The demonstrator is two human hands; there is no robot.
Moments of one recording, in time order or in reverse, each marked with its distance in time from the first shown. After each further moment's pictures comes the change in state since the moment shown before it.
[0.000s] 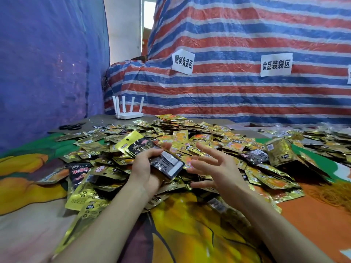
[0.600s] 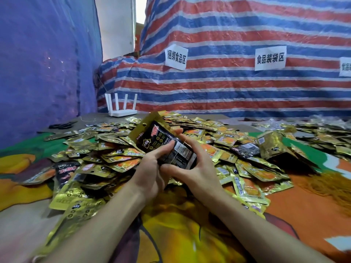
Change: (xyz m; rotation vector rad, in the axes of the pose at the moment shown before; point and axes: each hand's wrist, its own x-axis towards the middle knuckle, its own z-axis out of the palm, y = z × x) left_hand -0.016 -0.021 0.016 0.249 -0.265 -0.005; right_hand -0.012 0.007 0.028 -0.159 -0.012 -0.396
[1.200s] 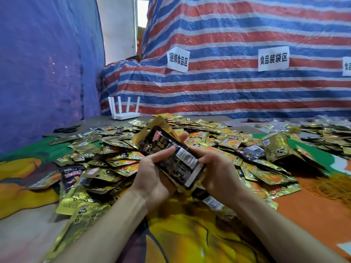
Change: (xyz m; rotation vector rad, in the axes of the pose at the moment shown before) left_hand -0.008 0.005 0.001 -0.201 -0.176 -0.040; right_hand 0.018 0.001 -0.024 0.493 -0.208 0.333
